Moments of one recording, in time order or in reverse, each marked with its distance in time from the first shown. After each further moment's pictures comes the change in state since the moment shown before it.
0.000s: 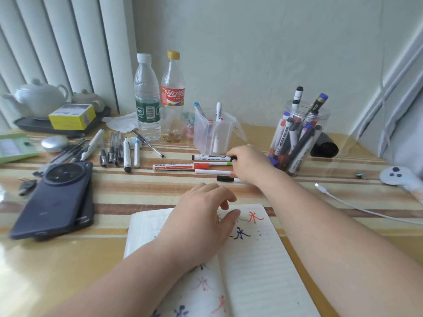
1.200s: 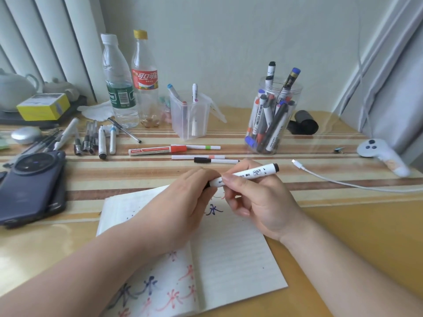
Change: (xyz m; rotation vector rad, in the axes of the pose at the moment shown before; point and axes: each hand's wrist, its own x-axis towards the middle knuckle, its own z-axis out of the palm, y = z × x) left_hand -0.003 0.020 -0.001 -0.027 -0.161 0.171; right_hand -0.168 0.017 -0.018 1.523 -0.132 -0.066
